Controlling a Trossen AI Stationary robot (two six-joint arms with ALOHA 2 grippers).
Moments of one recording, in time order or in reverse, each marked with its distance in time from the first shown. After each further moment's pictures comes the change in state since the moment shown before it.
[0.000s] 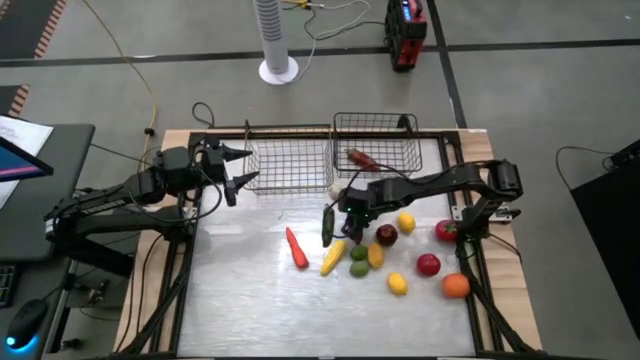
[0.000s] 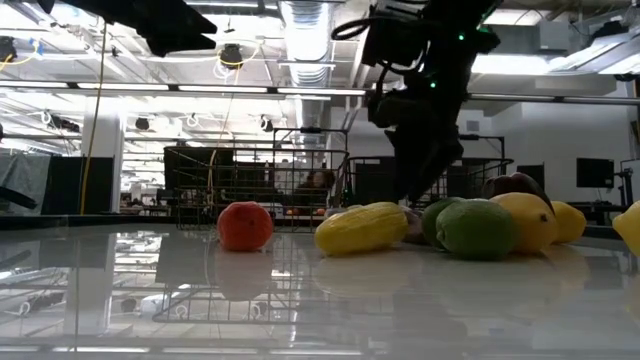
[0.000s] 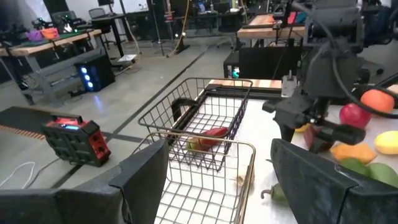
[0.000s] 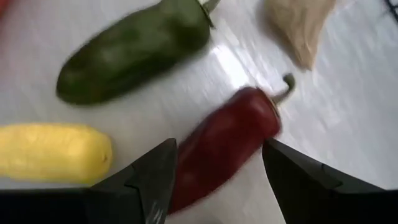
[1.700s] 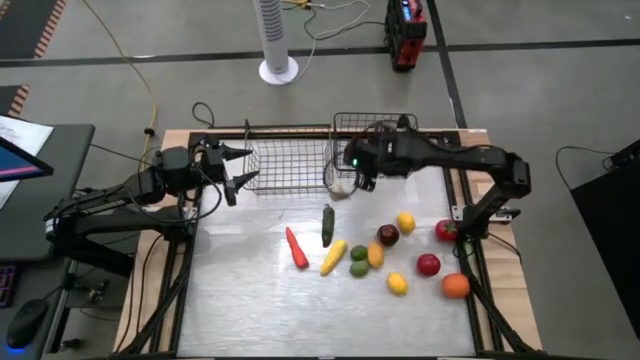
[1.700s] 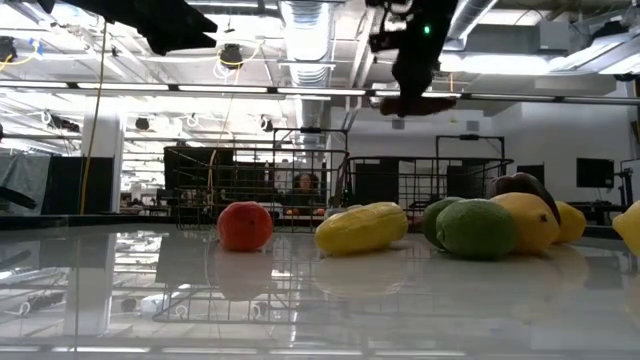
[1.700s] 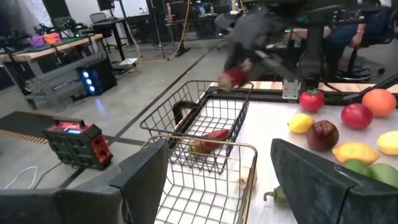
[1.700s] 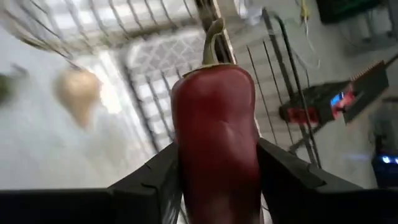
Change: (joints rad) left arm 0.000 0.000 0.000 0.009 0.000 0.016; right arm -0.193 -0.076 0.403 -0.428 0.459 -0.565
